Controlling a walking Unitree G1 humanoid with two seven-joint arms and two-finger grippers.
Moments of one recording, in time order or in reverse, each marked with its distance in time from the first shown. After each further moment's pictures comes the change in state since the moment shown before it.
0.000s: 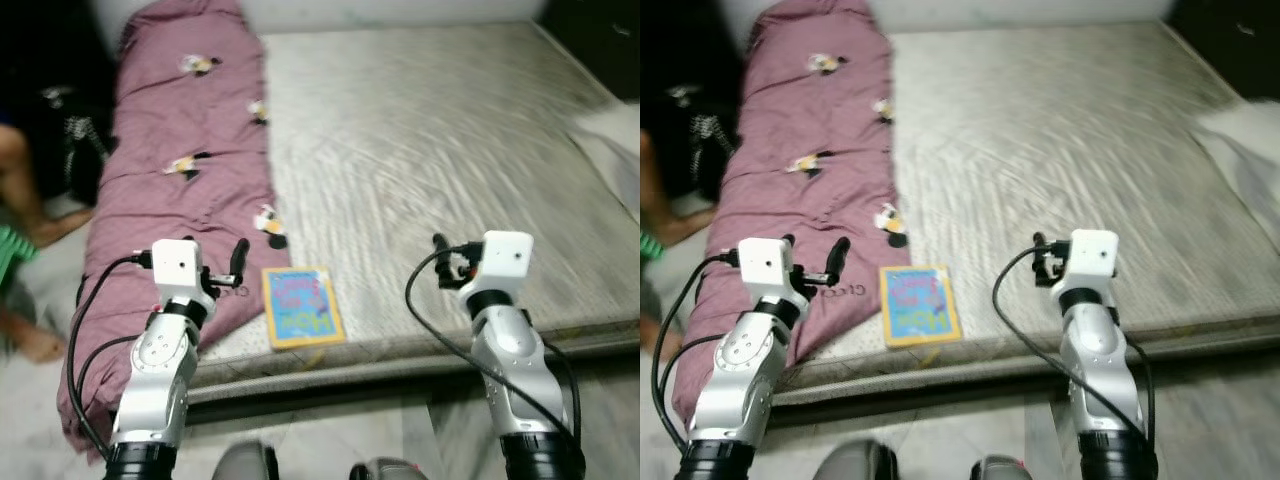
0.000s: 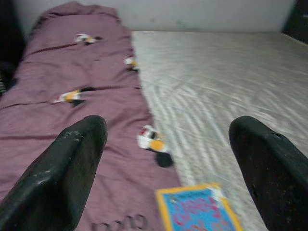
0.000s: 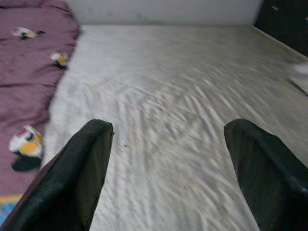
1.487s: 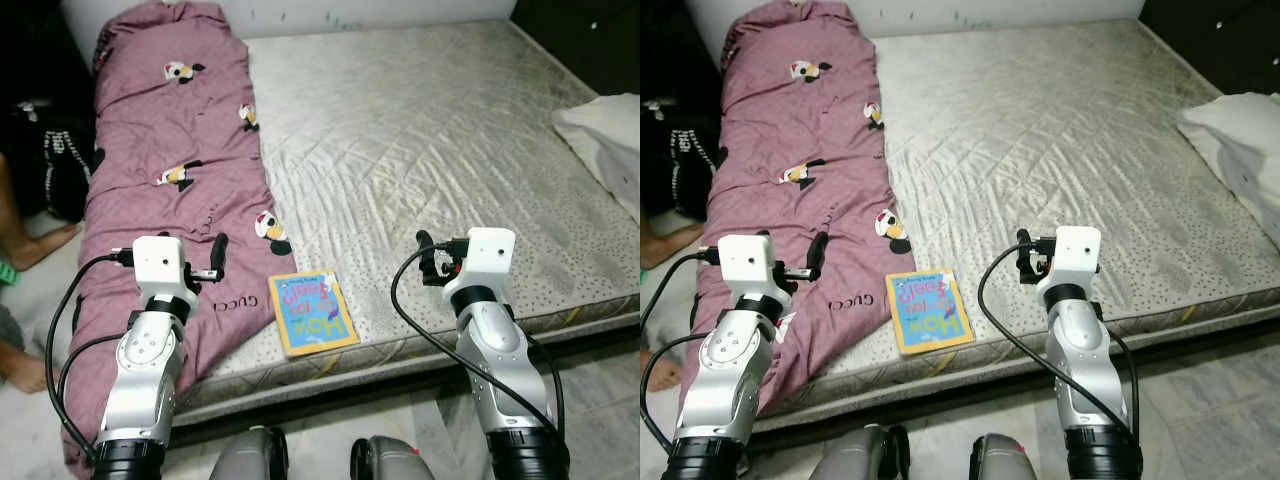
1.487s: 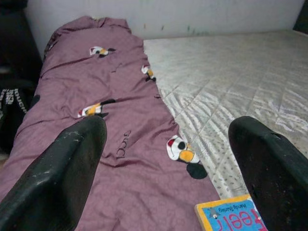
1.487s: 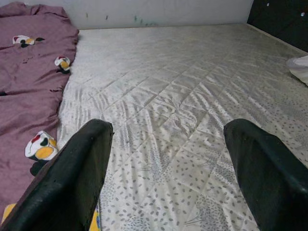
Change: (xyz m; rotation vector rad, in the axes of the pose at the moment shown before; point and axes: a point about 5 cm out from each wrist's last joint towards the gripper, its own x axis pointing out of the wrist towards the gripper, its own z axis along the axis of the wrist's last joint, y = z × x) left arm 0.000 0.013 0.002 0.045 -0.016 0.090; right arm 0.001 0.009 -0.001 0.004 0.002 0.025
